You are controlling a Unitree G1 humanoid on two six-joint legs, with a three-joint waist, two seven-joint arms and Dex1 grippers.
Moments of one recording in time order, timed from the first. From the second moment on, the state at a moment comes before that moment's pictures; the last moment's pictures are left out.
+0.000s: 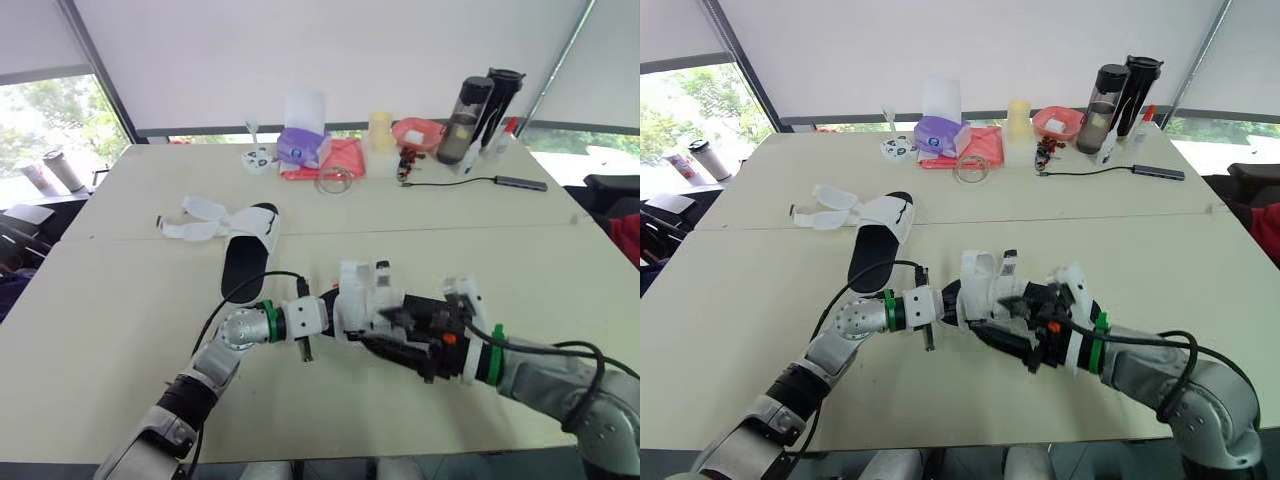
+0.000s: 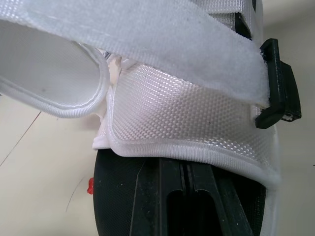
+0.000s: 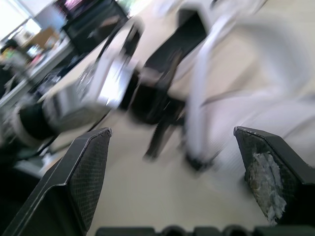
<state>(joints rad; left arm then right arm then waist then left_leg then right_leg) -0.42 0.34 -0.41 0.36 0.03 -0.39 -0.81 0.05 -0.64 -0.20 -0.72 1.04 1.08 0.52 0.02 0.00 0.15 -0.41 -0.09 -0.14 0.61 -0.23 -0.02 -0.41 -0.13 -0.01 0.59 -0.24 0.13</state>
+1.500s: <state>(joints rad) -0.45 0.32 -0.39 0.42 0.02 -0.41 -0.84 0.02 -0.48 -0.05 -0.55 1.02 1.09 0.33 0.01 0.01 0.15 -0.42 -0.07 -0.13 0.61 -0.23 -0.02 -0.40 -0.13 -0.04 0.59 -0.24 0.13</state>
